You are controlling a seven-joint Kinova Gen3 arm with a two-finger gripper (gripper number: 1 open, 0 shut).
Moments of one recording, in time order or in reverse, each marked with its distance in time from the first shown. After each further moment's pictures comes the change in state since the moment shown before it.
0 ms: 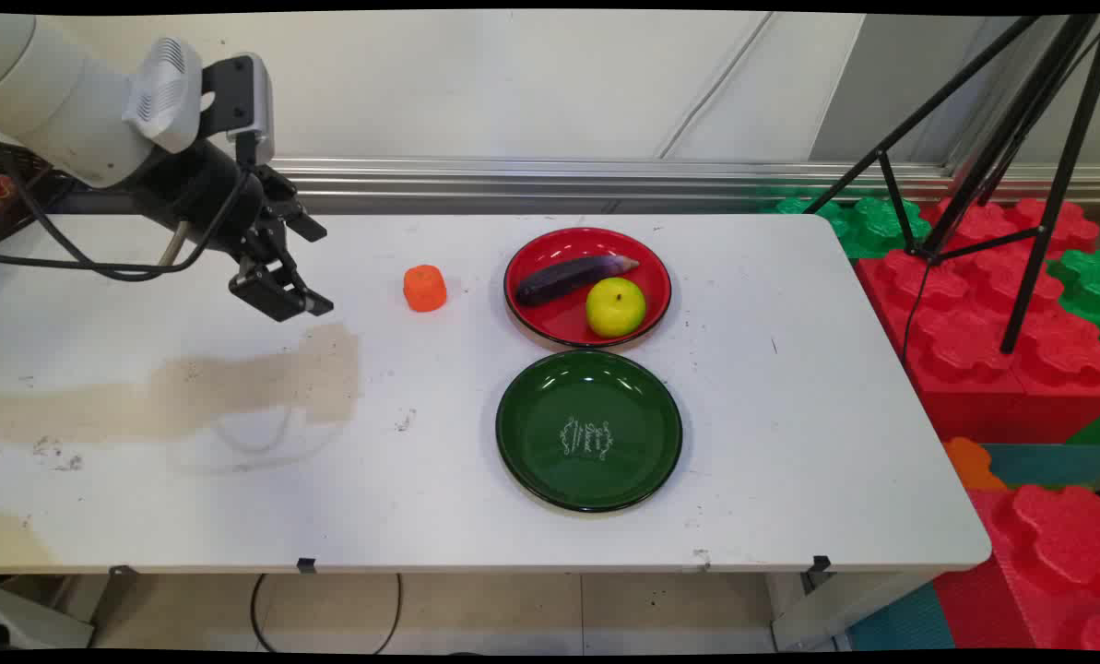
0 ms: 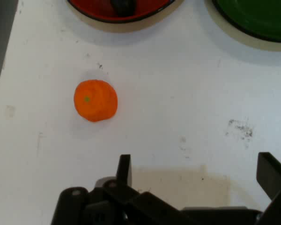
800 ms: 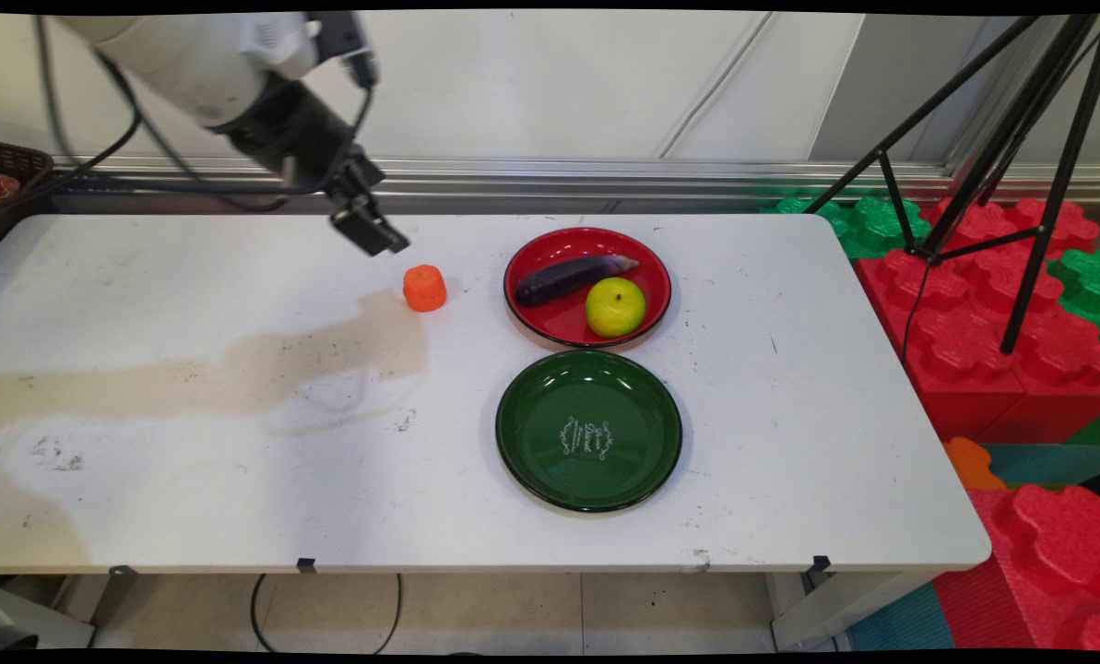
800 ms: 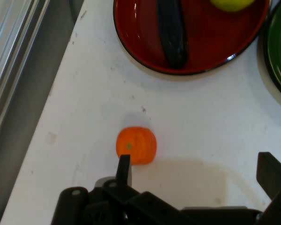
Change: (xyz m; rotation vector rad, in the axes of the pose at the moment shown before) arm 0.080 -0.024 0.017 0.092 0.003 -0.116
